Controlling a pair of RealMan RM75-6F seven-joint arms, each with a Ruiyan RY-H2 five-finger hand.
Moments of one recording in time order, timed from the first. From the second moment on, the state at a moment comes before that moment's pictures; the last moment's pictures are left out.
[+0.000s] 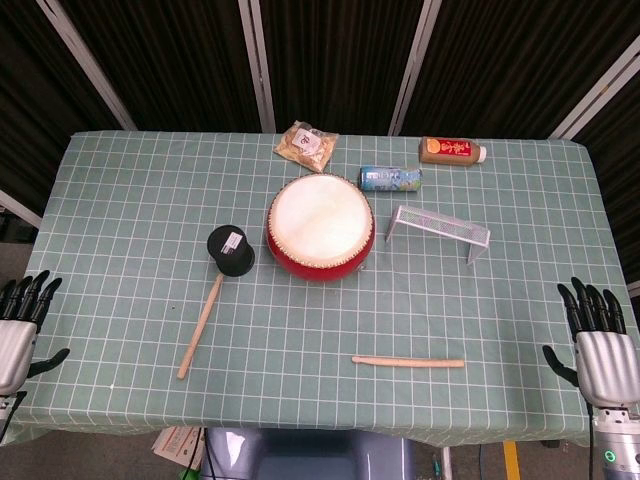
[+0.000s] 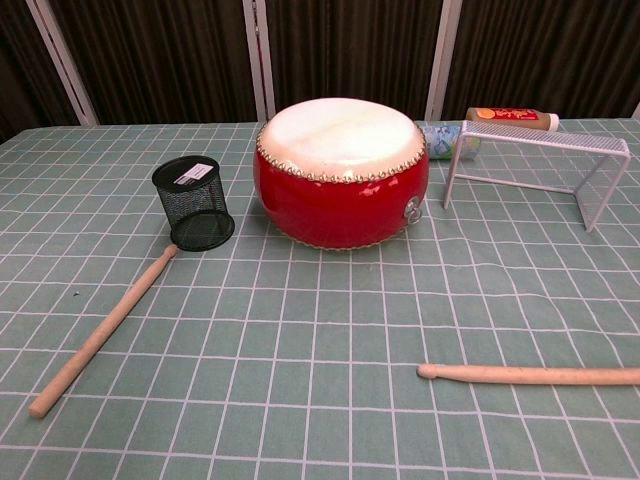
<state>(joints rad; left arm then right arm) -0.09 -1.14 -0.02 -1.56 1.54 1.50 0.14 0.06 -1.16 0.08 -1.60 -1.53 1.55 -0.13</state>
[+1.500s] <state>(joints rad) -0.10 -1.14 -0.02 -1.57 1.53 1.48 0.13 0.29 -1.31 0.06 -1.65 -1.53 1.19 -0.28</state>
